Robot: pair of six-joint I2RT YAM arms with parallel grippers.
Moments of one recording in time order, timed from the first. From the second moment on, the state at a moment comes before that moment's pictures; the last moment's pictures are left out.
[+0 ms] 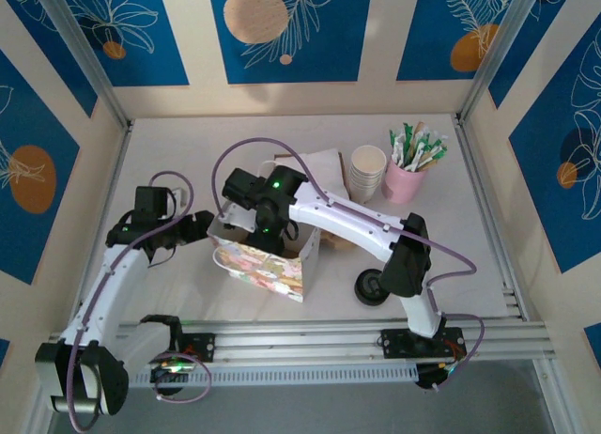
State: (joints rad) left arm -0.07 1.00 0.79 -0.75 0.27 -0.37; right arm 1.08 2.00 2.04 -1.38 -0.04 -0.19
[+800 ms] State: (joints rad) left arm -0.12 1.00 0.57 -0.64 0.24 -0.63; right arm 1.08 2.00 1.96 -1.22 -0.08 -0.19
